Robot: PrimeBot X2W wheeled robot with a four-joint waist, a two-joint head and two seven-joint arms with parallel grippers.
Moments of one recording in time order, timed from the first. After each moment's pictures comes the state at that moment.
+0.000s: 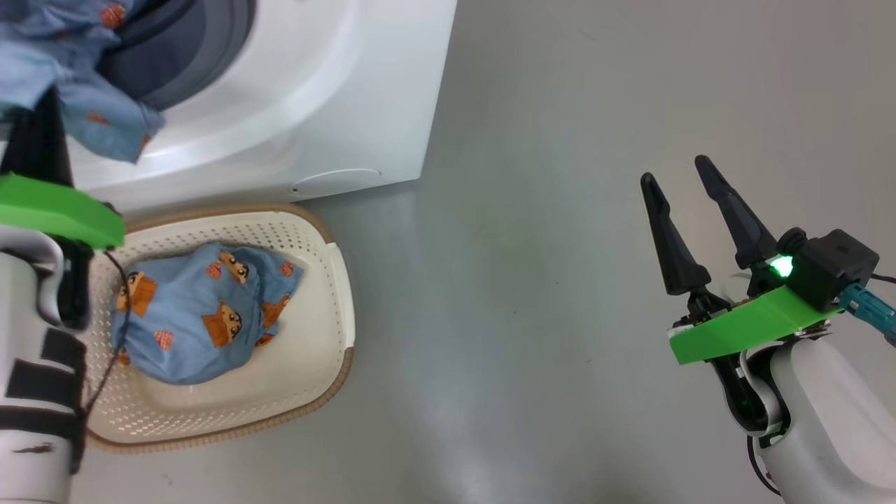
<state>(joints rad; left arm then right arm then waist) -0.90 0.31 -0.11 0.87 -0.44 -0.13 -0.26 -0.40 -0.23 0.26 0.20 0.43 0.13 -0.25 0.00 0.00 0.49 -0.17</state>
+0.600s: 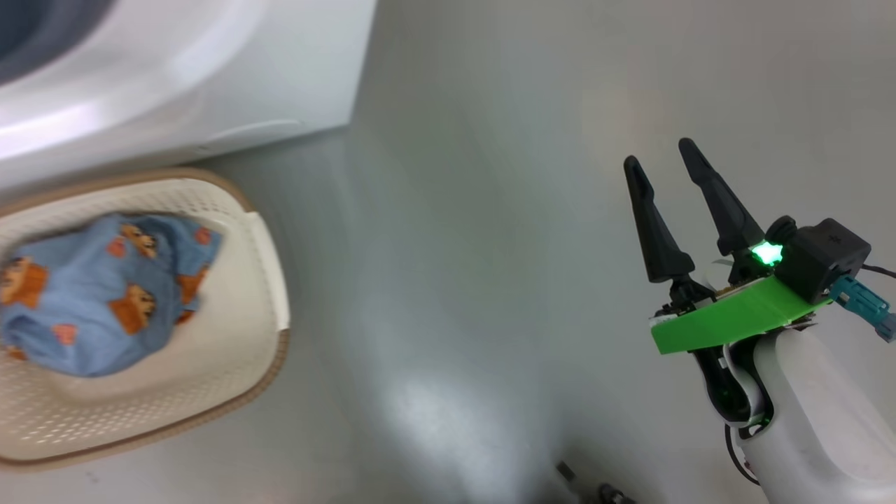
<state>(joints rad) -1.30 0.49 -0.11 0.94 -0.45 -0.09 -0.06 -0.42 -0.18 0.26 0.18 0.43 0.13 -0.25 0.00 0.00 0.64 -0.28</state>
